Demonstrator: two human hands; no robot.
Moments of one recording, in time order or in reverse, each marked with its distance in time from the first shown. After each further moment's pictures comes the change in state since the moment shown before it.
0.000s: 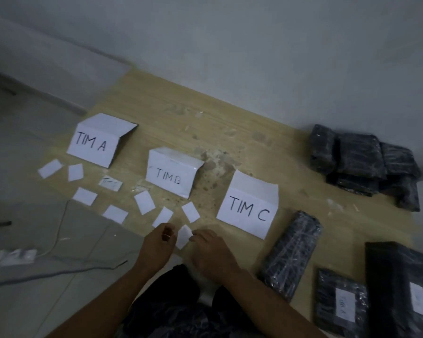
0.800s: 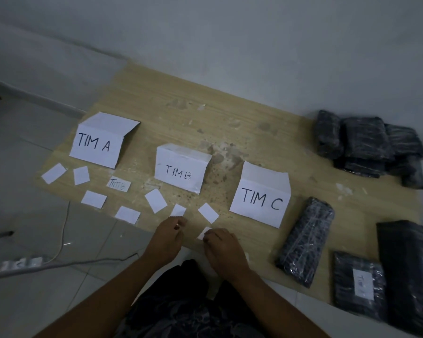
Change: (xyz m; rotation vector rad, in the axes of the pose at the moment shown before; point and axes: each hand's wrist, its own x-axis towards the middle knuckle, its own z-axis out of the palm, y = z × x) left_hand 0.022 -0.029 -0.030 0.182 -0.177 0.245; right_hand 0.003 -0.026 0.032 -0.069 0.233 0.139
